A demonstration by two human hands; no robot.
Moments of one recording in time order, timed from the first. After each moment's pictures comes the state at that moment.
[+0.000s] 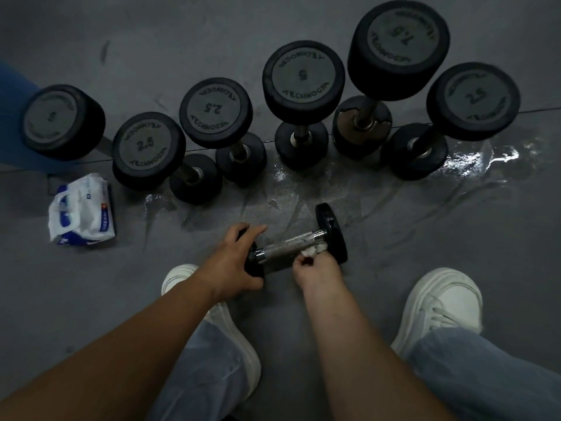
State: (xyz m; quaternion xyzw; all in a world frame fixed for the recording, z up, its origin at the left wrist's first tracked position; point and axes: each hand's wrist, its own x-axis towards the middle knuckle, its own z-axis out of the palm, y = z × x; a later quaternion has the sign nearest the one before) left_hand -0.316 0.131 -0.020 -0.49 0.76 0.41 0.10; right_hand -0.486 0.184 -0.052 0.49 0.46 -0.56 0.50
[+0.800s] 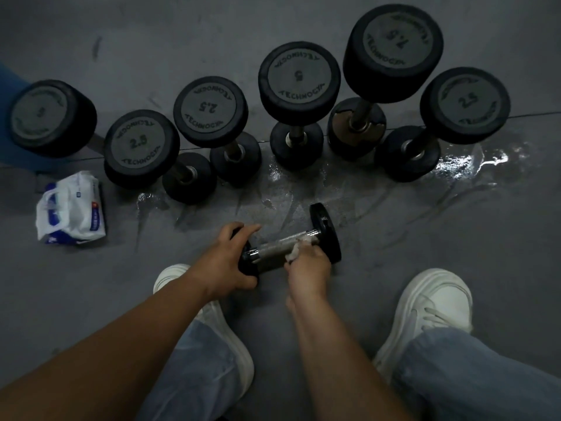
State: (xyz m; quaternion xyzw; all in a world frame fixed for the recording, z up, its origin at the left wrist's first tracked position) left_hand -0.318 0.128 -0.019 -0.49 0.76 0.41 0.11; right_hand -0.463 0.189 -0.031 0.18 0.68 -0.51 0.48
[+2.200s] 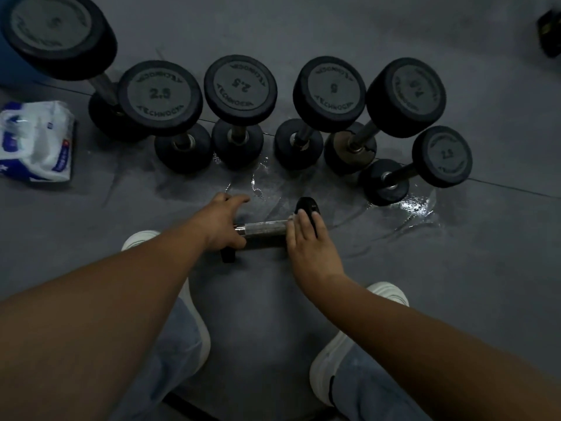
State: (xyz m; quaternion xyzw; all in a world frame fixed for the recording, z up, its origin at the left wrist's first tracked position) left_hand -0.330 0.102 -0.027 -0.55 0.70 0.44 0.09; right_hand -0.520 0.202 0.009 -0.77 0.55 0.33 0.01
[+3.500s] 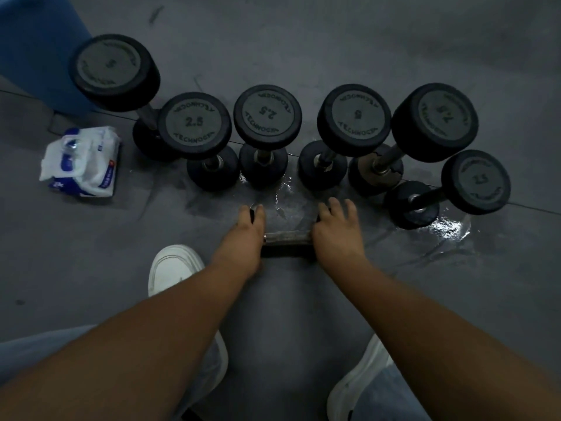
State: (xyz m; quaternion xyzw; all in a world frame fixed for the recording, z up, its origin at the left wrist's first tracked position) left_hand -0.348 0.124 -0.019 -0.61 0.72 0.30 0.10; right_hand -0.531 0.134 0.006 -0.74 0.62 0.24 0.03
